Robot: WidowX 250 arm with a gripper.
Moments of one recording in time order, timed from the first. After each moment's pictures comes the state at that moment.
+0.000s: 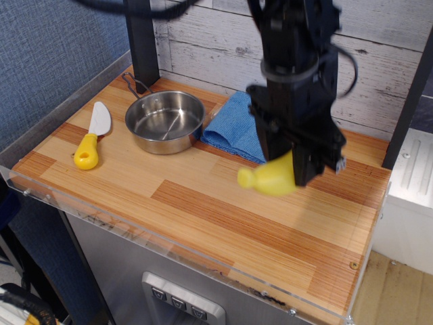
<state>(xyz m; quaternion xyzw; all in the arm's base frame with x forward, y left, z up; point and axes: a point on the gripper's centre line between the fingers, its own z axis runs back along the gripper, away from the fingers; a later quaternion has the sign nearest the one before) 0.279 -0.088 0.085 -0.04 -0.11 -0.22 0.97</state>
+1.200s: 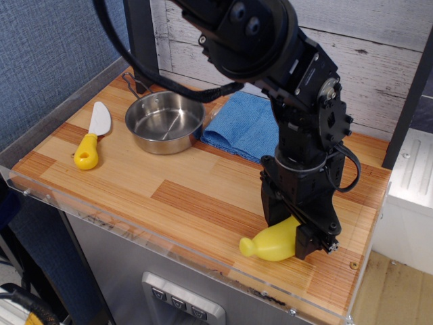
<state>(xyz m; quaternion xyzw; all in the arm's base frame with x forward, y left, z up) 0.264 -0.101 0.020 -0.02 -0.06 -0.29 0.96</state>
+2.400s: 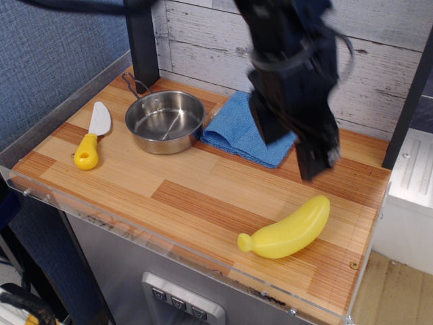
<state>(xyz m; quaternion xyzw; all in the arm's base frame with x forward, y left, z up) 0.274 -0.081 0.123 -0.06 -0.17 -0.27 0.95</state>
